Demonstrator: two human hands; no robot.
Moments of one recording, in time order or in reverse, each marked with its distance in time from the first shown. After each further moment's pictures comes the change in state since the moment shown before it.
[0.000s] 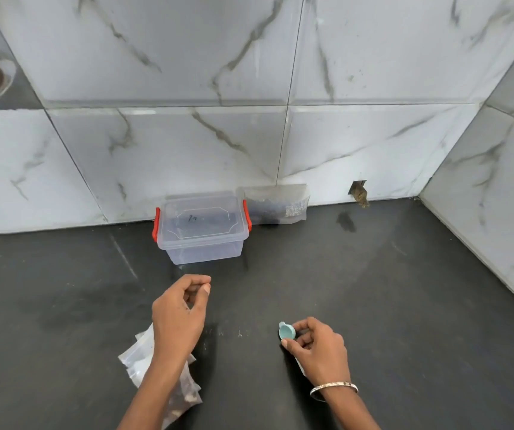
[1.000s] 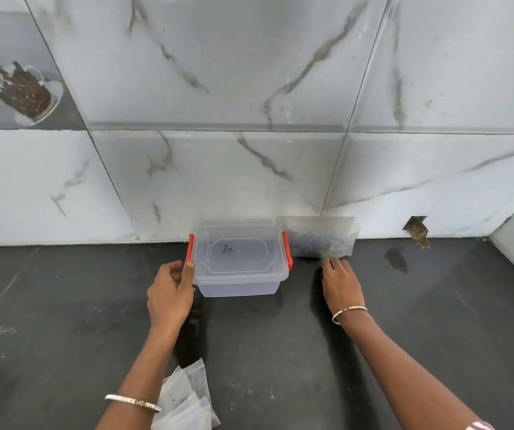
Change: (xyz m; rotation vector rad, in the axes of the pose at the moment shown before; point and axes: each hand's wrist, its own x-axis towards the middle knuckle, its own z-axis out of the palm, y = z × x) left_hand 0.129 -0.033 -0.016 0.044 0.152 -0.278; right_hand 0.224 -0.061 0.025 -0.729 0.331 -0.611
